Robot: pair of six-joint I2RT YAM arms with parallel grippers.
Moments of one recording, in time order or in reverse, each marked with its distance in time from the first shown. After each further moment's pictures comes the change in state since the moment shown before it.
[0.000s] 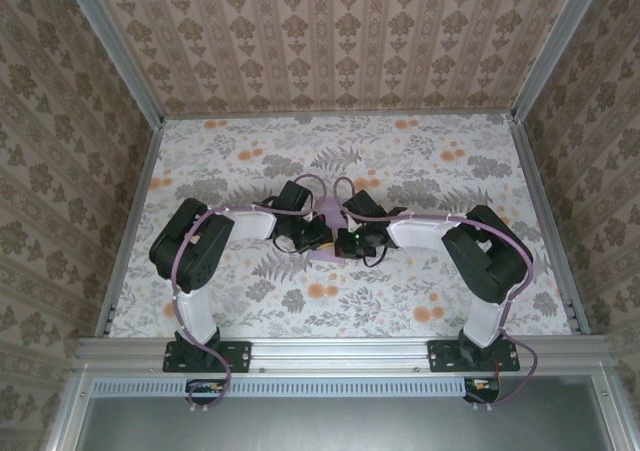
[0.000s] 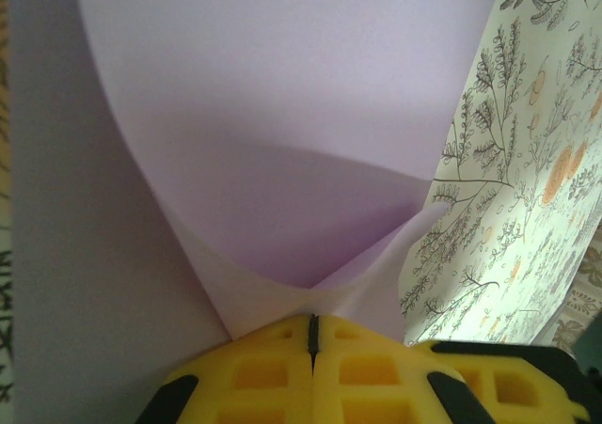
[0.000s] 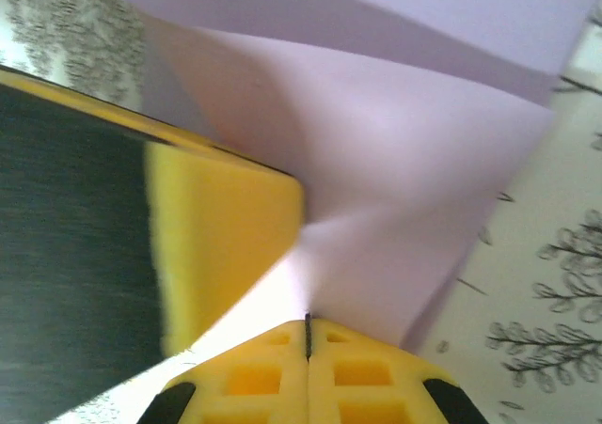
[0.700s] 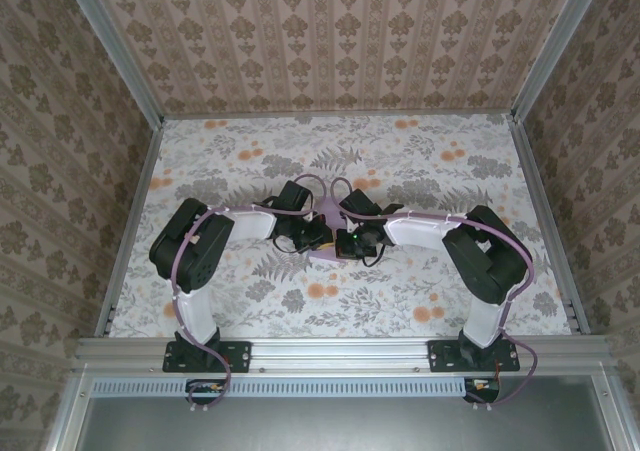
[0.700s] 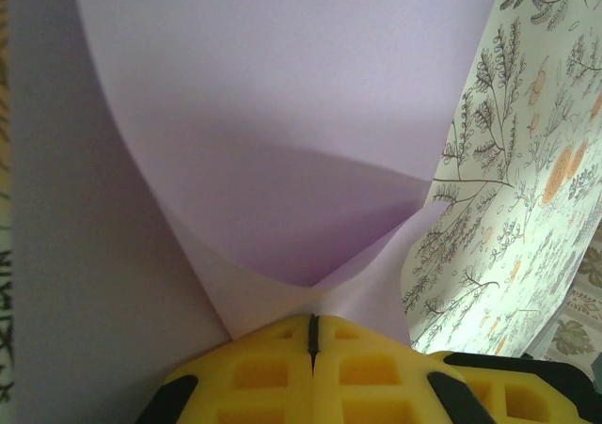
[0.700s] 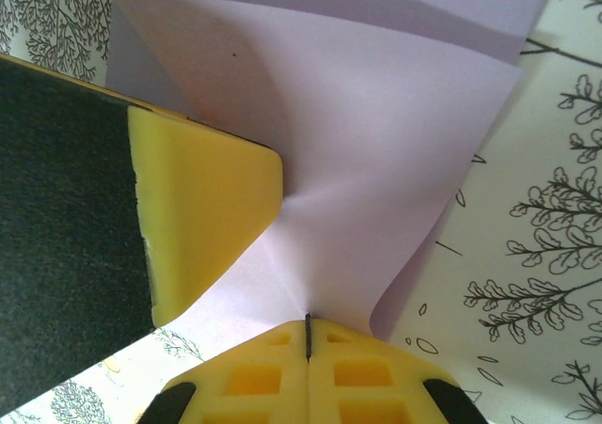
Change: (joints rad) left arm 0.000 0.000 0.000 0.000 0.000 0.000; right arm 0.027 0.000 0.063 -0.128 0.055 -0.005
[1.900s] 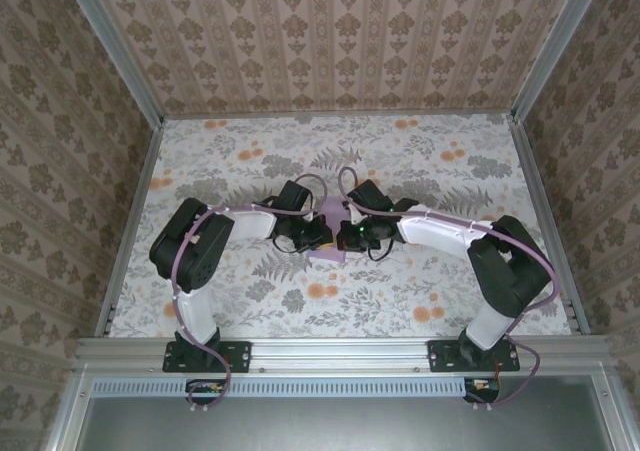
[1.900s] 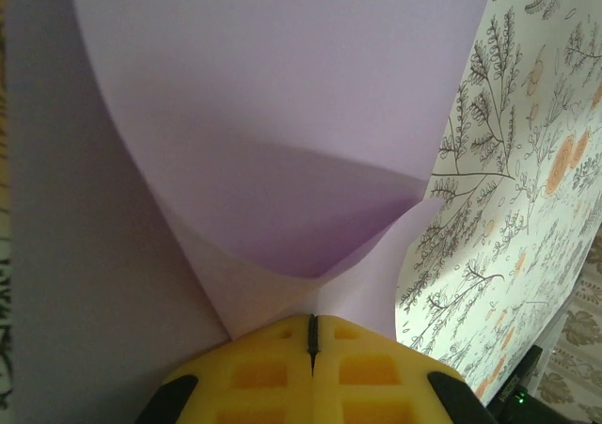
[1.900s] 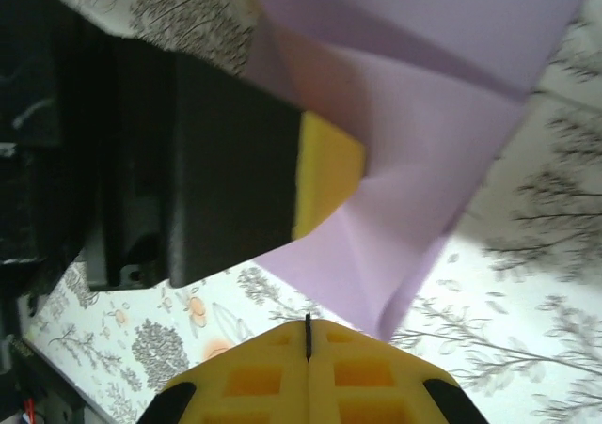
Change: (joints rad) left arm 0.000 0.001 0.003 -0.003 0.008 0.036; right arm -0.021 -0.126 0.000 -0.027 -0.056 -0.035
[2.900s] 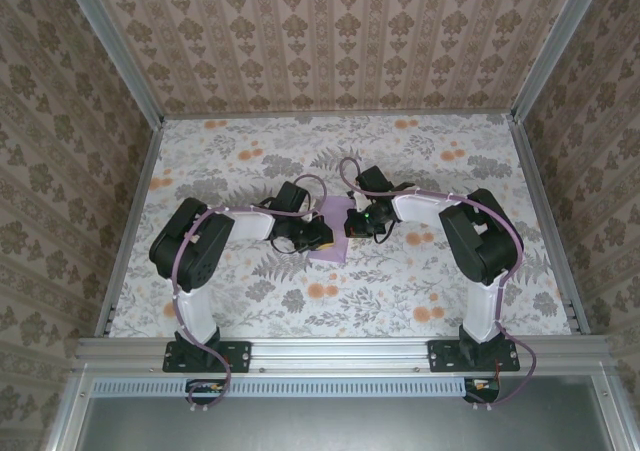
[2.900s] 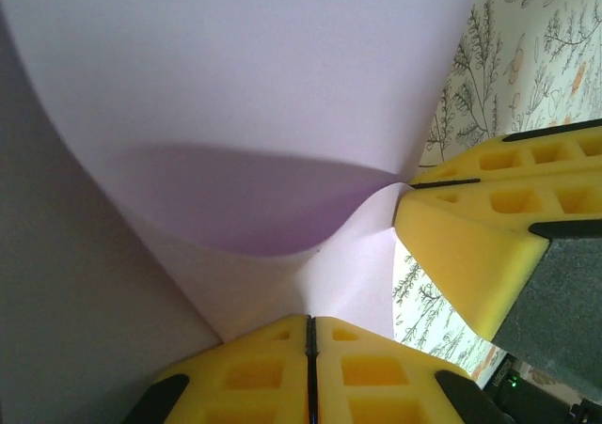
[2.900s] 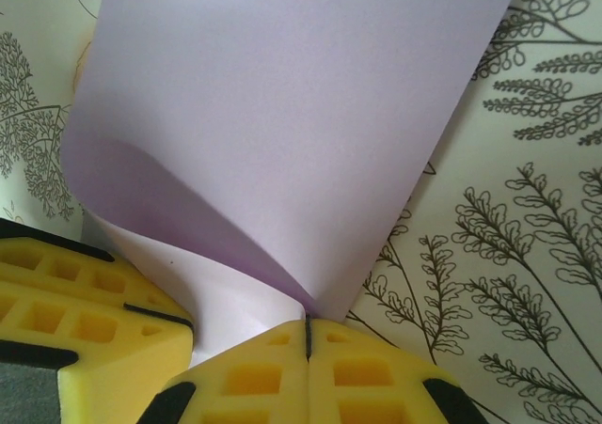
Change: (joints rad) left arm 0.012 0.000 -0.020 0.046 0.048 0.022; right arm -0.164 0.247 0.134 -0.009 -0.050 -0.233
